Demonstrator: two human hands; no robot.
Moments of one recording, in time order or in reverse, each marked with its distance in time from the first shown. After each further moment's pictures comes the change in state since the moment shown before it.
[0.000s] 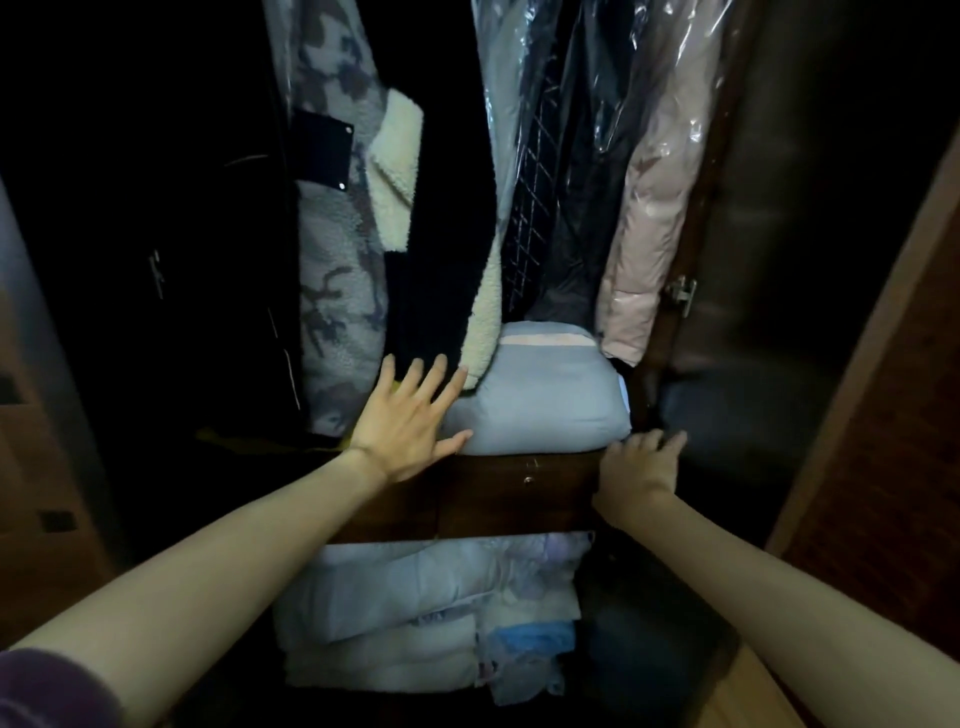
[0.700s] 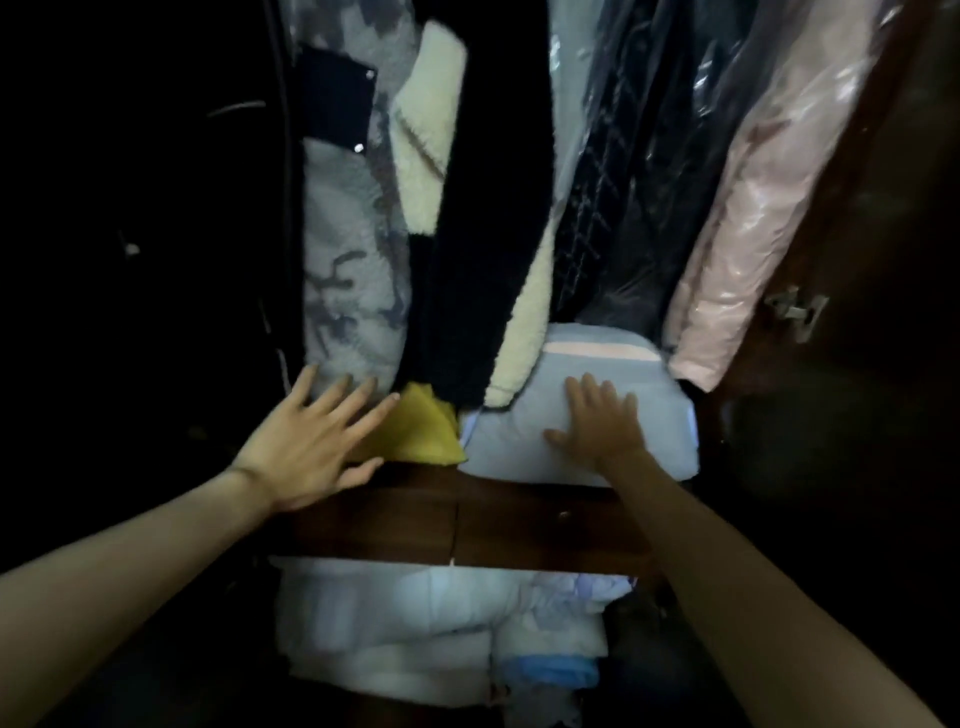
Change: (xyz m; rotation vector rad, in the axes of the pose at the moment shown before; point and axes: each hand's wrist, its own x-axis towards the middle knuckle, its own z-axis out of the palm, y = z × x) left_hand -0.020 -0.094 0.077 0.157 -0.191 0.089; right_hand 0.231 -0.081 0.037 0.461 0.195 -0.308
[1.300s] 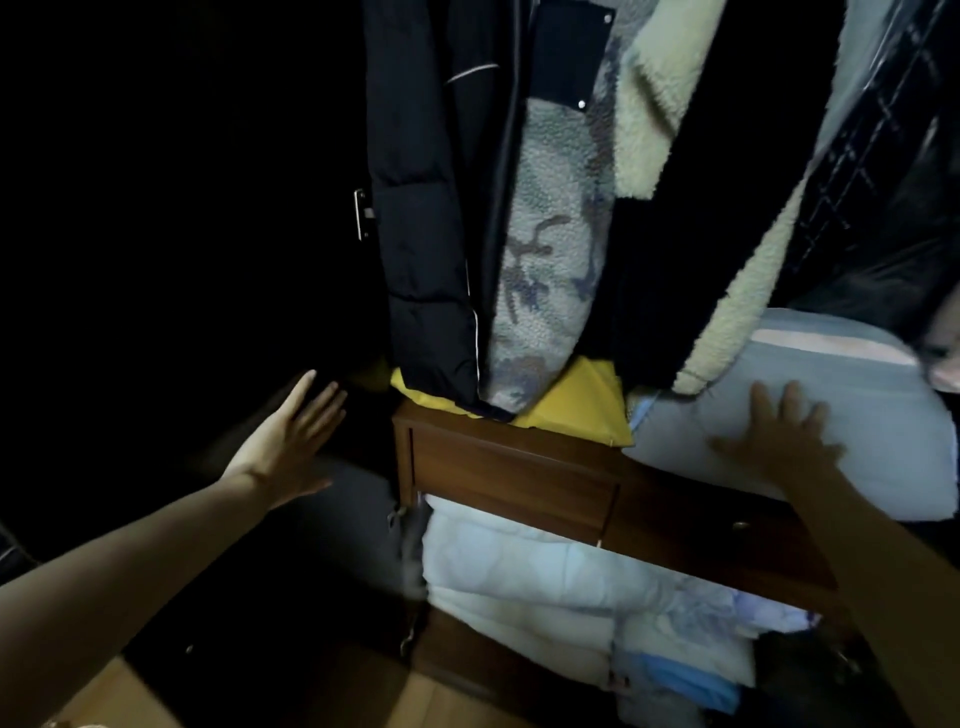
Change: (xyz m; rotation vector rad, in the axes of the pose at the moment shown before) left_hand -0.188 -0.085 0.074 0.584 -0.684 -0.092; right_hand 0.032 -0.021 0.050 0.205 -0.098 0.205
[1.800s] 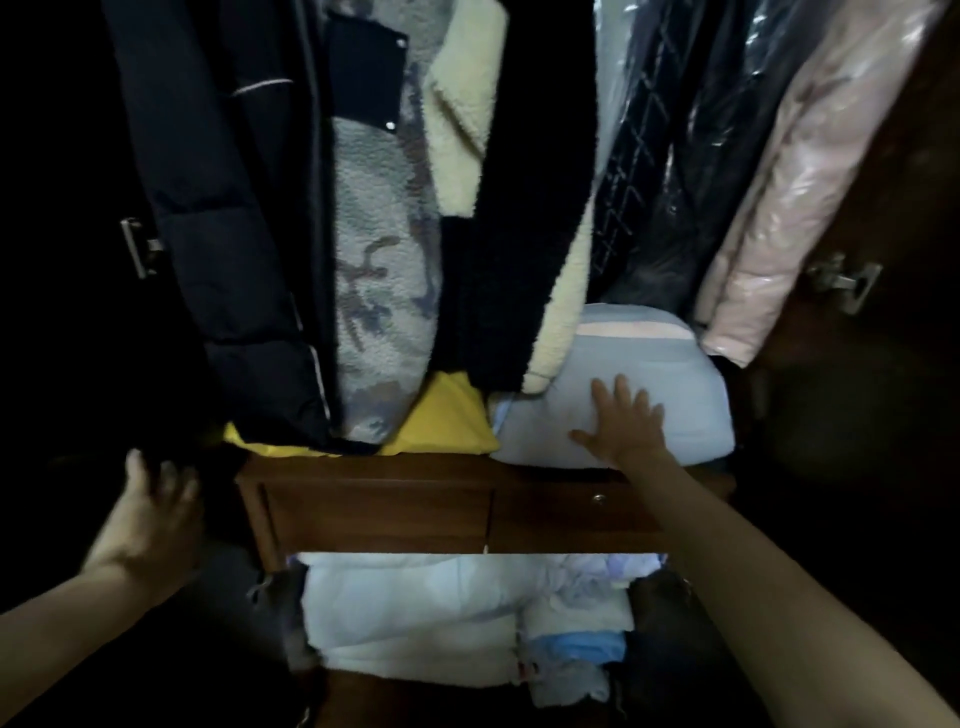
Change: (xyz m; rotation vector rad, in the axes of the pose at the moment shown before) left_hand 0.042 0.016 -0.043 -0.219 -0.117 0.075; right_hand -0.033 -0.006 -0.017 -0.087 0.024 -0.038
